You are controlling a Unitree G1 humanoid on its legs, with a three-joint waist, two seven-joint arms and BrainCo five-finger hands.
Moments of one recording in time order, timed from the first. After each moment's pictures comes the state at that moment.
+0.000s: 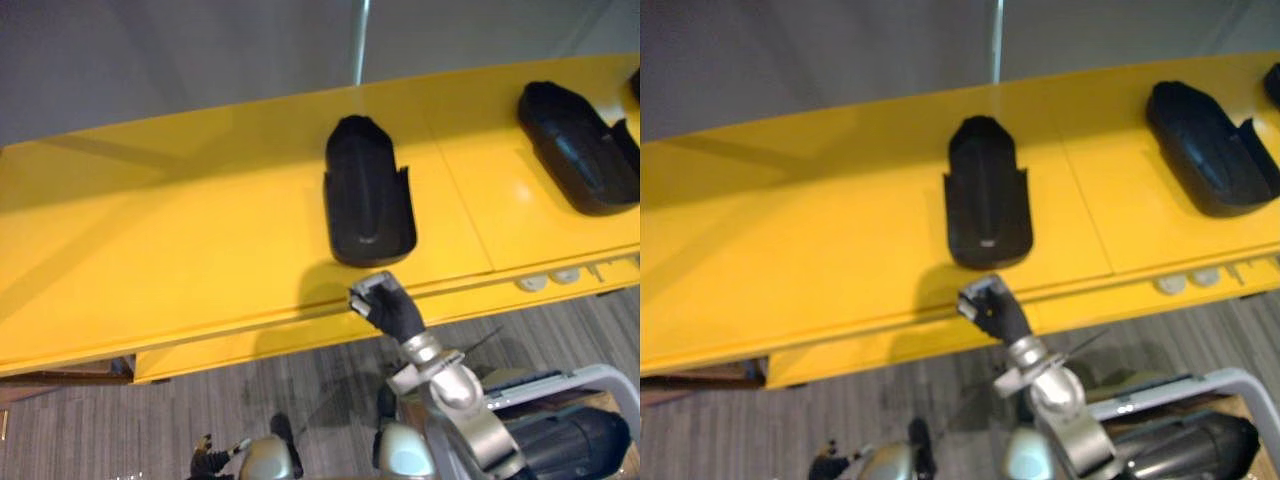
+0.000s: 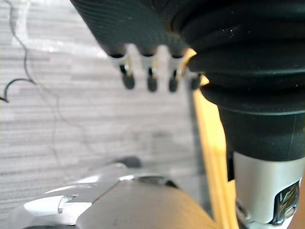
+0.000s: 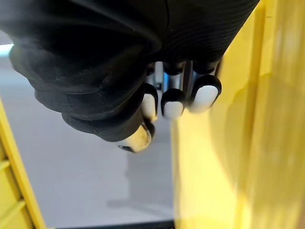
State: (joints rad) left arm 0.15 0.17 -0.13 1.00 -0.31 -0.13 0.26; right arm 0.01 -0.28 0.38 -0.29 0.10 -0.14 -0.01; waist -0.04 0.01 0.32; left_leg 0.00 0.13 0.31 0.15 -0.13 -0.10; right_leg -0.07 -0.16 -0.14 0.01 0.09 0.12
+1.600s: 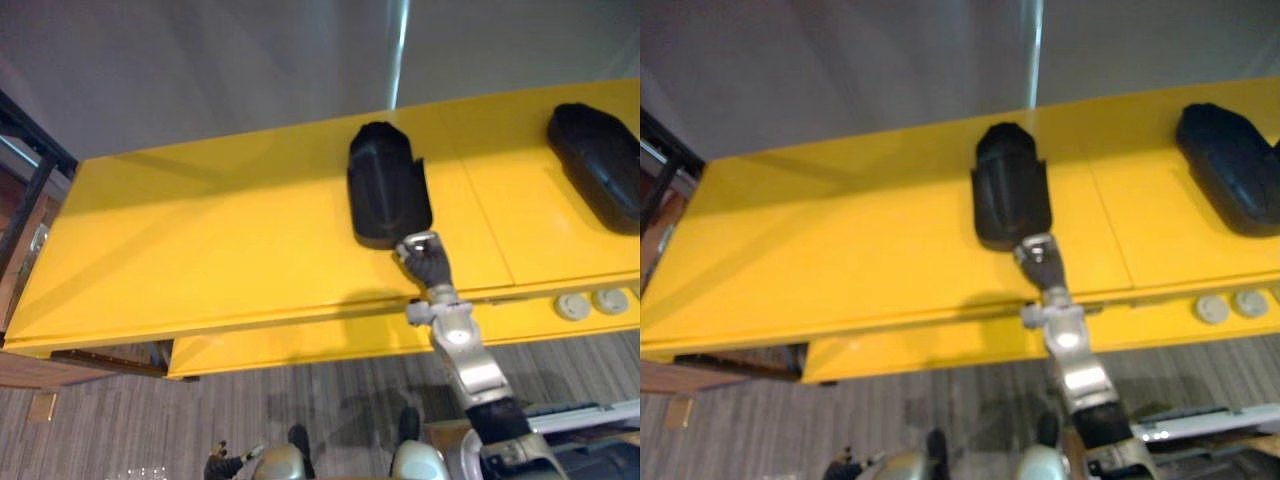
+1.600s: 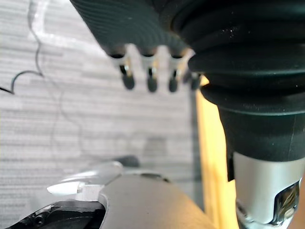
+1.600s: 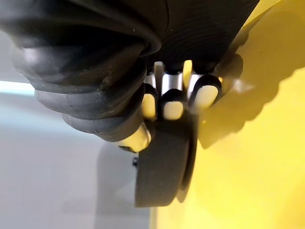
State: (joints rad) left arm 0.16 0.12 -0.09 0.99 -0.26 -0.09 0.22; right arm -0.24 -0.24 0.16 0.10 0.02 -0.06 -0.20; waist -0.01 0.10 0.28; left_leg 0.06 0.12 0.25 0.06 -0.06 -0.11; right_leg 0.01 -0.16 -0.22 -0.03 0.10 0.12
